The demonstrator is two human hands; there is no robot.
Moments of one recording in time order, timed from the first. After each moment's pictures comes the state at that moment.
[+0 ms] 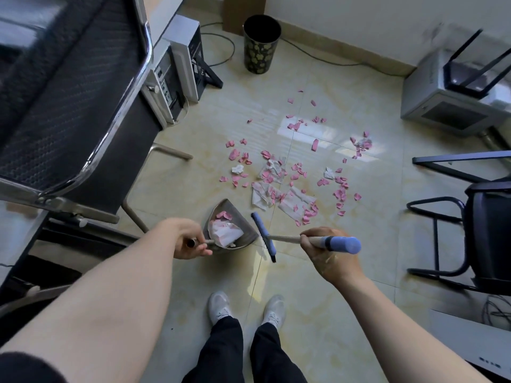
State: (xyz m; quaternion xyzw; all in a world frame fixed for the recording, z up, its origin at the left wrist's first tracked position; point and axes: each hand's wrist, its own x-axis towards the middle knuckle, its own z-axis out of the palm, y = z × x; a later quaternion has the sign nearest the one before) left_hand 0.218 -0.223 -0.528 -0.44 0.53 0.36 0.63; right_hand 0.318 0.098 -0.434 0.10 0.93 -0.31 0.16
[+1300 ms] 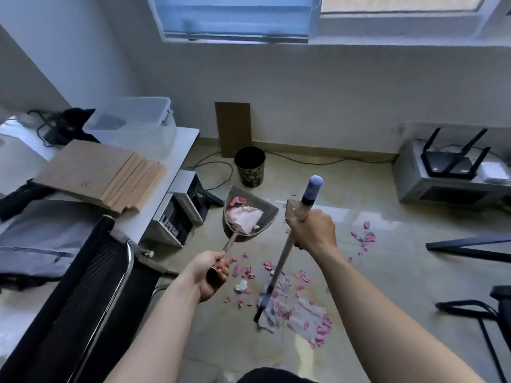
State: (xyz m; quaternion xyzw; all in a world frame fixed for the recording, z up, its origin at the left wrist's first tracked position) left_hand -0.047 -0.035 -0.277 -0.39 0.45 0.72 0.36; right_hand -0.064 0.211 -0.254 0.25 0.88 -0.41 0.06
